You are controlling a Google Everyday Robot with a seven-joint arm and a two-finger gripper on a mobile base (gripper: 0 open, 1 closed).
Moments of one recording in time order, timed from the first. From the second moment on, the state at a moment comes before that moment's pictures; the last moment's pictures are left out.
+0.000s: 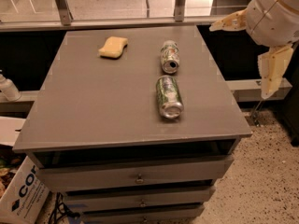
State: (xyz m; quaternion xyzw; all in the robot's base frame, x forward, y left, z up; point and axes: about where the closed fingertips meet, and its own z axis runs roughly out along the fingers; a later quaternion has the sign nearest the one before) arm 0.504 -0.197 0.976 -0.84 0.51 -0.09 0.16
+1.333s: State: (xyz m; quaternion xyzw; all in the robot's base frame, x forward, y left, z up) arm 0.520 -0.180 0.957 -0.92 0.35 -0.12 0.11
